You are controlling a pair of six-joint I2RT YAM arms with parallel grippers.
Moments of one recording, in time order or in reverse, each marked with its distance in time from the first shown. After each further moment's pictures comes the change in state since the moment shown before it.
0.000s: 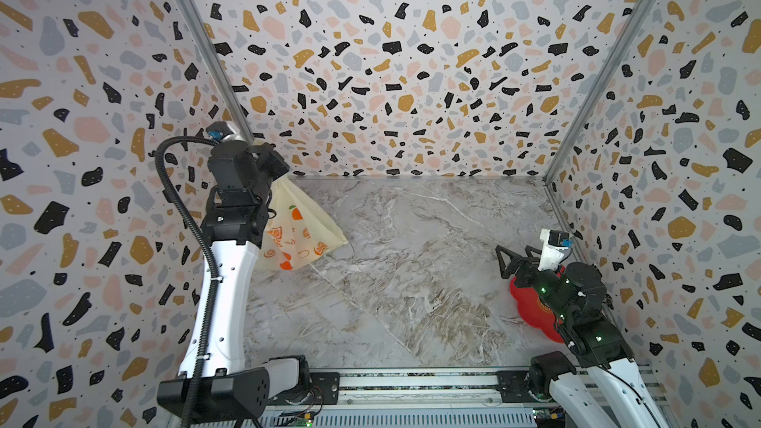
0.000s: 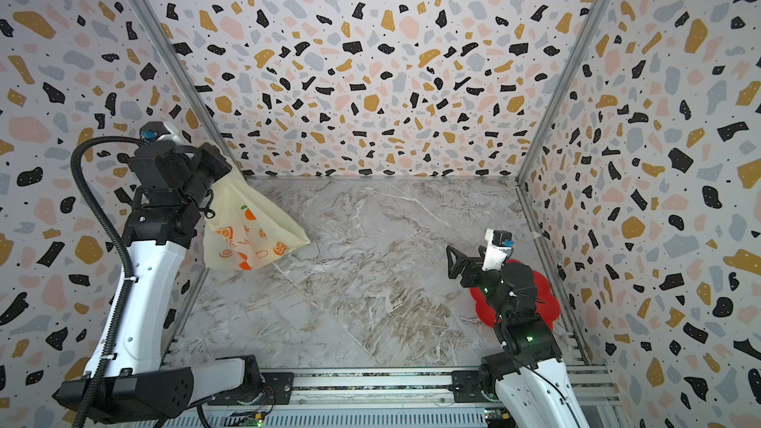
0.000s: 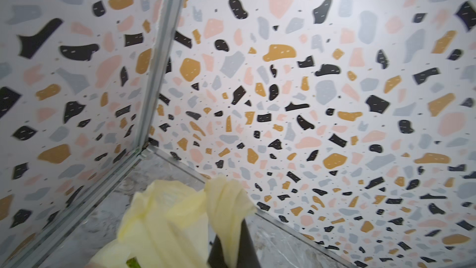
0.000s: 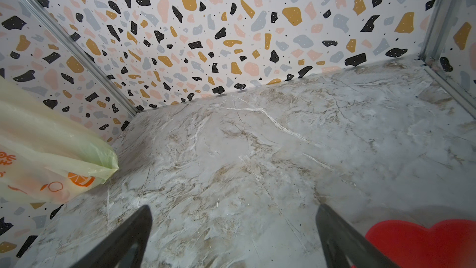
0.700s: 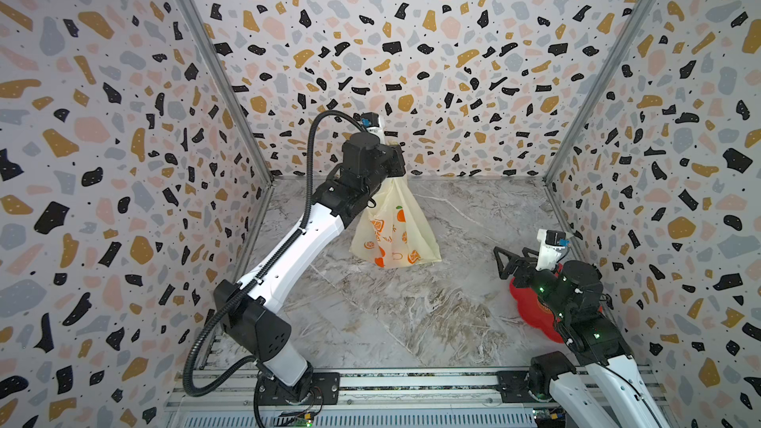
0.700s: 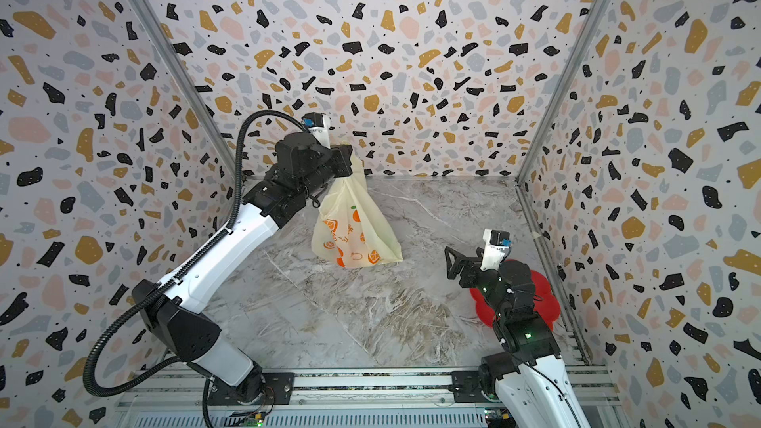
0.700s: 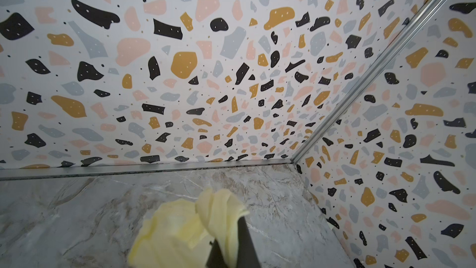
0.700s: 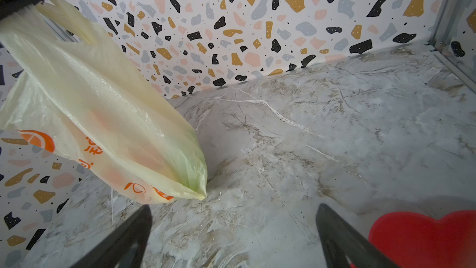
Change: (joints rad) left arm -0.578 0.356 0.168 0.089 -0.072 0.092; right arm 0.000 0.040 0.001 -0.008 -0.027 0.013
